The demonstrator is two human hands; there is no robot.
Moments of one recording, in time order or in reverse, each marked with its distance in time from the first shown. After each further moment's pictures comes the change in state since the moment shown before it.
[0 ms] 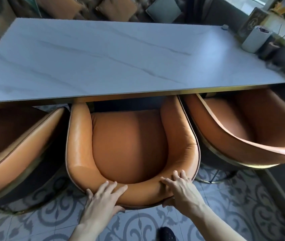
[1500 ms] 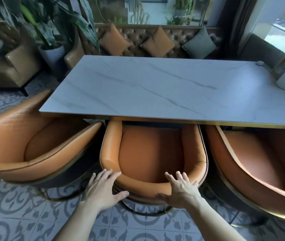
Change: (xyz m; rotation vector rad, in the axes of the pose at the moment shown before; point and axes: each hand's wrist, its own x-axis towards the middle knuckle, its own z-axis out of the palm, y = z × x) left_hand -0.055 0.034 -0.094 -0.064 0.204 -0.305; right_hand -0.018 0.000 -0.113 0.073 -0.087 -0.053
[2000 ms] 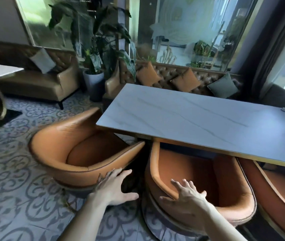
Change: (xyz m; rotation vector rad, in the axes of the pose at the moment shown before) left_hand -0.088 -0.237 -0.102 -0.142 0.075 0.006; right_hand -0.044 -0.269 -0.008 -0.058 0.040 -0.017
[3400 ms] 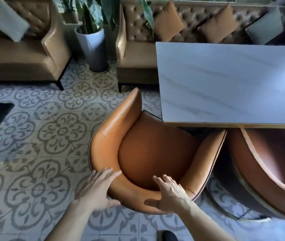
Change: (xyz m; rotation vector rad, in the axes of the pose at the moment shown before) left_hand 0.214 -0.599 -0.175 0.169 -0.232 0.175; right_hand 0.298 -0.590 0.071 0.184 -0.154 -0.037
